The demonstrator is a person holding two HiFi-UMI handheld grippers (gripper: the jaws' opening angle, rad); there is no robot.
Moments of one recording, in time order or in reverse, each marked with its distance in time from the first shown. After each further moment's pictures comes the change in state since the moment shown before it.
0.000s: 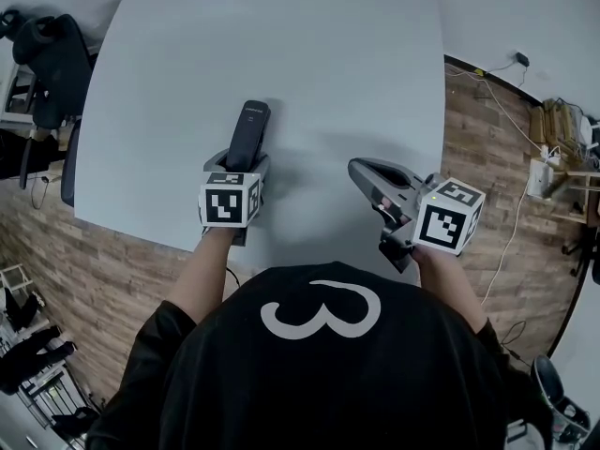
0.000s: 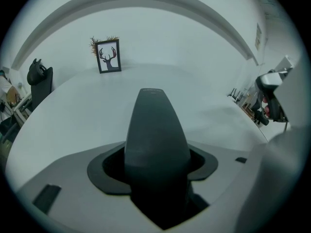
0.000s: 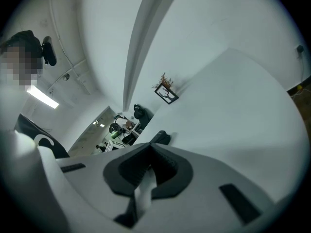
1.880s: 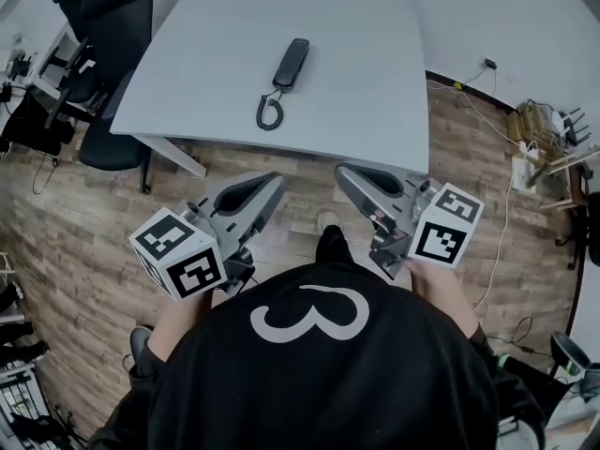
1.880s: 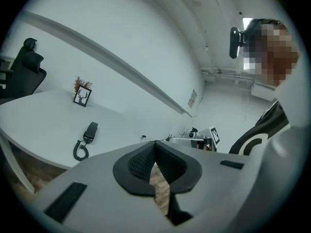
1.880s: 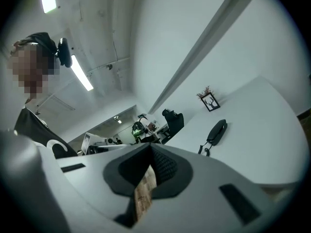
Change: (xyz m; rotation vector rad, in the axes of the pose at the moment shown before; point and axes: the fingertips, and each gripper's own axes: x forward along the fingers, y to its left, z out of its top) left arm -0.412 -0.135 -0.134 -0.064 -0.568 -0.631; right arm -0.089 0.303 -0.185 -0.302 -0.146 0.159
